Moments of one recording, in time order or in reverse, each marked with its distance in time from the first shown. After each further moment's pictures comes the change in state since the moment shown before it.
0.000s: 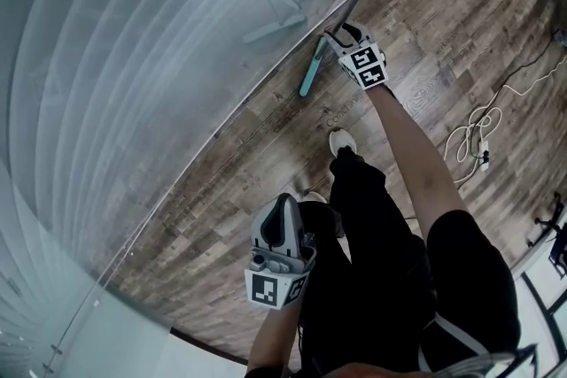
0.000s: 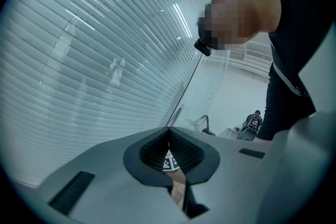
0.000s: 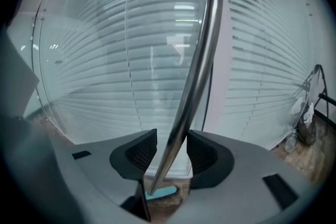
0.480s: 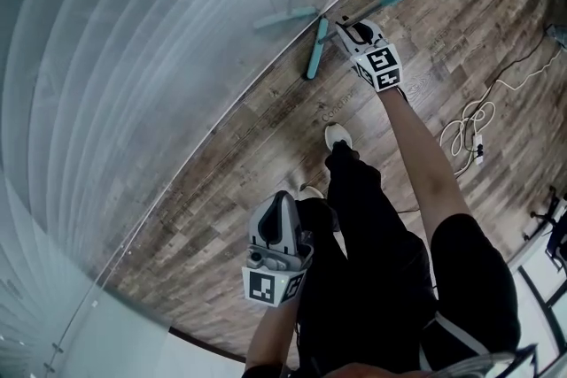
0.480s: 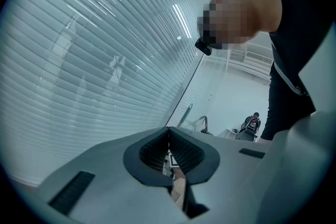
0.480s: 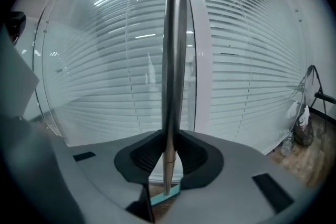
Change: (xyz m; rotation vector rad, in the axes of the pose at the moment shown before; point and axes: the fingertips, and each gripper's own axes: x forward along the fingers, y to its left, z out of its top) left arm -0.011 -0.004 0.015 -0.018 0.010 -0.008; right arm -0.057 -0.012 0.044 0.031 -0.098 -0.010
